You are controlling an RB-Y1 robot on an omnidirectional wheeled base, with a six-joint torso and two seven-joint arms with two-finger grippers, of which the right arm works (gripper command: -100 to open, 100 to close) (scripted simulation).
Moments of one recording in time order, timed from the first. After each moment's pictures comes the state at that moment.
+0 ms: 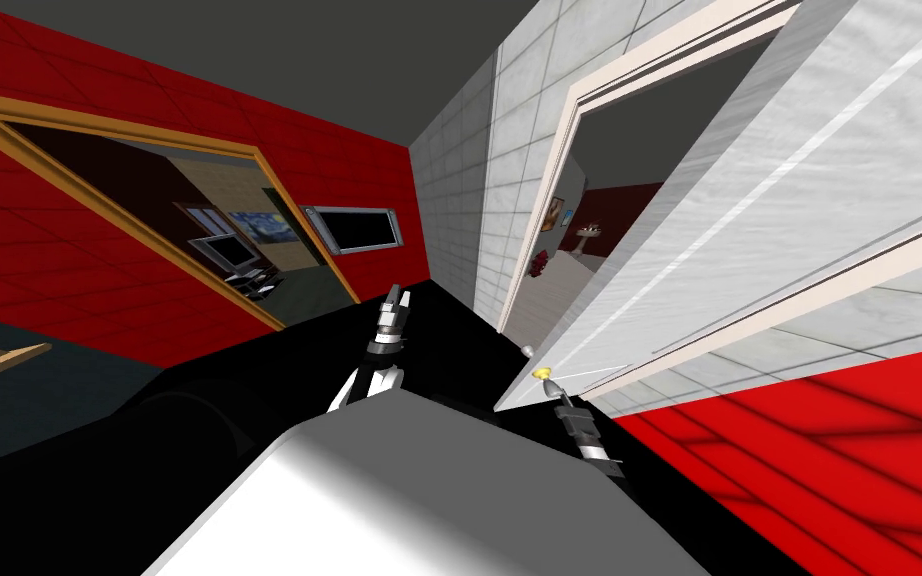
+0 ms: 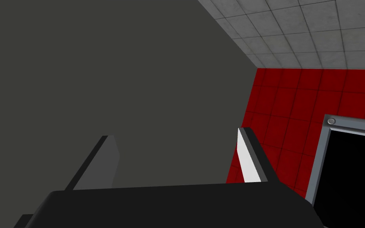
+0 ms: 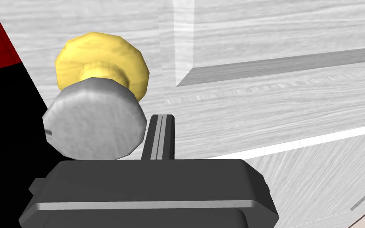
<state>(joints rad) 0.10 -0.63 0.62 -0.71 -0.56 -1.14 -1.80</state>
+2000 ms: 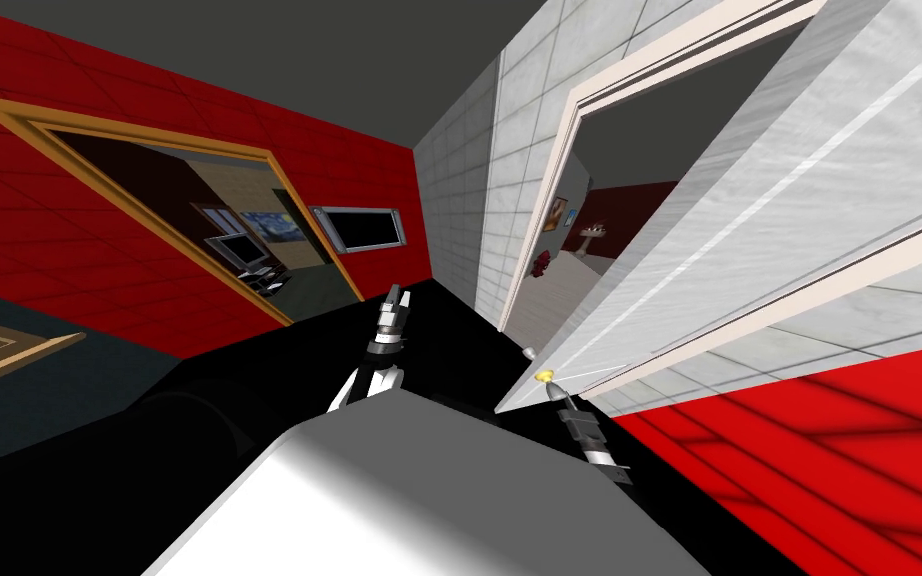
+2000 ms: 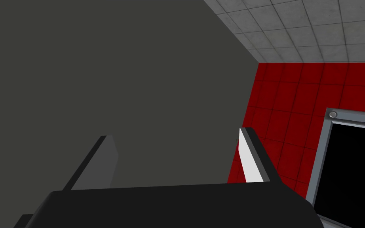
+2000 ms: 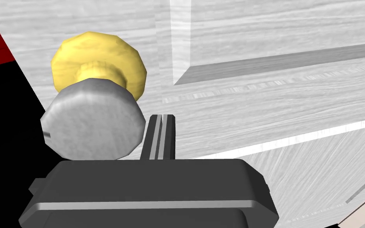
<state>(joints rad) 0.12 -0.66 0.62 -0.72 -0.56 -1.13 -1.81</state>
